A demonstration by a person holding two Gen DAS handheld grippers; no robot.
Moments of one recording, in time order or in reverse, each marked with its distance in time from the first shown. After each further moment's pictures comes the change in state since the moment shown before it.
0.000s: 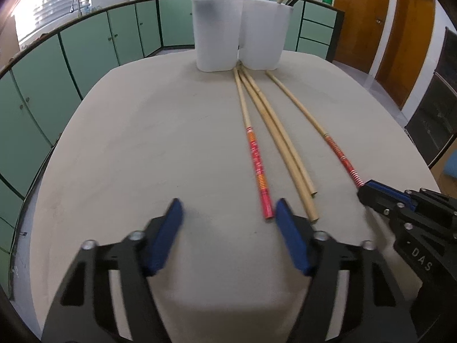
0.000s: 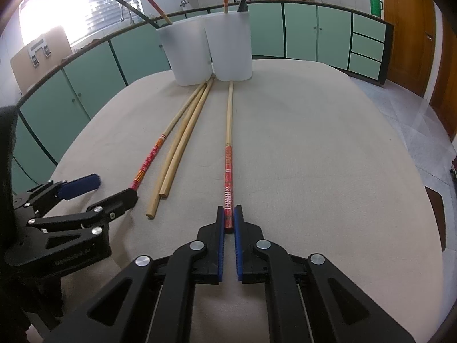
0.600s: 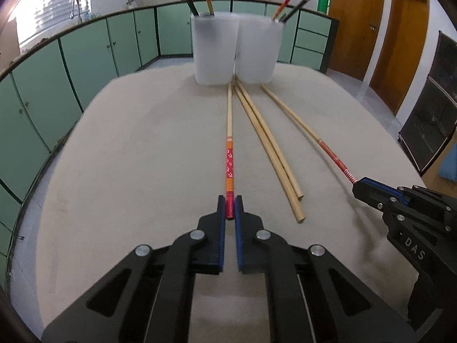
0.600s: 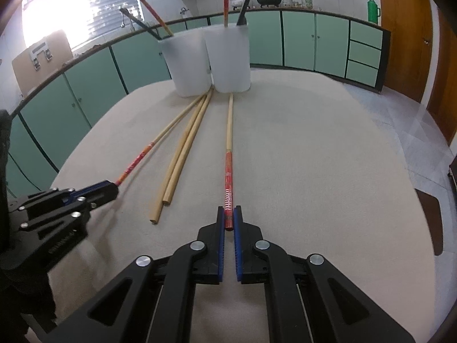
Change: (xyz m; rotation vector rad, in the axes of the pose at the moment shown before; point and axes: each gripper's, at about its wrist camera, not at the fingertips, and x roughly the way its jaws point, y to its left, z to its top) left arm -0.025 0.005 0.000 0.005 -0.056 -0.020; right arm -0.018 0.001 0.004 -0.008 -0.058 -0.013
